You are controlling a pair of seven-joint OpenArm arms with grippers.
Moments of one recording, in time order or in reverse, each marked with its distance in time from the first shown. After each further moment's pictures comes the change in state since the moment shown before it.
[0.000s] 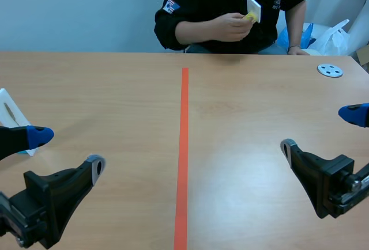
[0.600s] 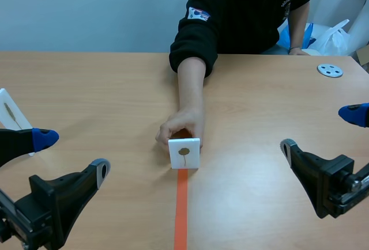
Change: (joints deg) left arm 0.0 0.0 1.2 -0.4 0.2 0.1 -0.4; right arm 0.0 0.0 0.0 0.0 0.0 0.0 0.0
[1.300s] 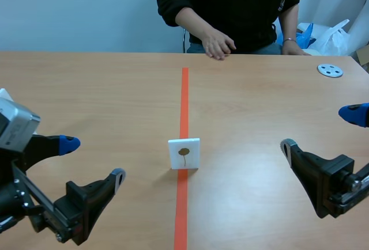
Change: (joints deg) left arm -12.0 0.0 7.5 -13.2 7.5 -1.3 -3.1; right arm 0.0 0.0 0.0 0.0 0.0 0.0 0.0
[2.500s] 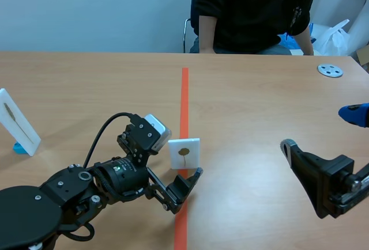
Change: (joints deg) left arm -37.6 14.3 27.6 -46.9 20.6 8.1 -17.4; right arm 0.0 0.0 0.0 0.0 0.0 0.0 0.0
